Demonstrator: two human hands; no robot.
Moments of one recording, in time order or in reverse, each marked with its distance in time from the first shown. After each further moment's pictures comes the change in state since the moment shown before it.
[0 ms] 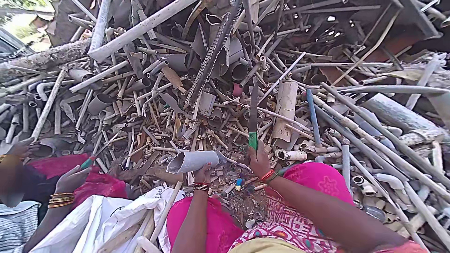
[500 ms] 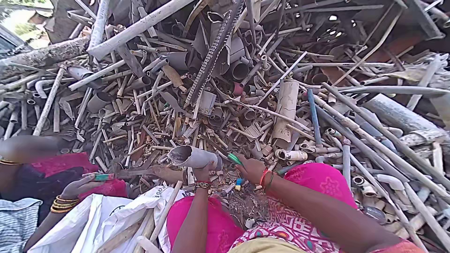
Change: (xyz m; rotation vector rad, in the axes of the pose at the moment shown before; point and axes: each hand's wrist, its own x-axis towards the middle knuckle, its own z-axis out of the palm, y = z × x) left_hand 0.018 -0.016 -0.009 0.331 0.028 0.300; right_hand 0.001 -0.025 -0.006 -0.484 -0.601 0.025
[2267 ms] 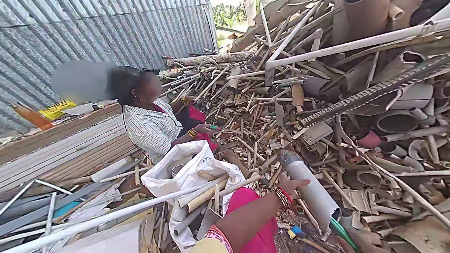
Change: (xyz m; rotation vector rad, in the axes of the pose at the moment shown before) left_hand -0.051 0.111 -0.001 -0.224 -0.261 -0.468; right_hand -0.059 0.026 0.024 -0.252 0.324 -0.353
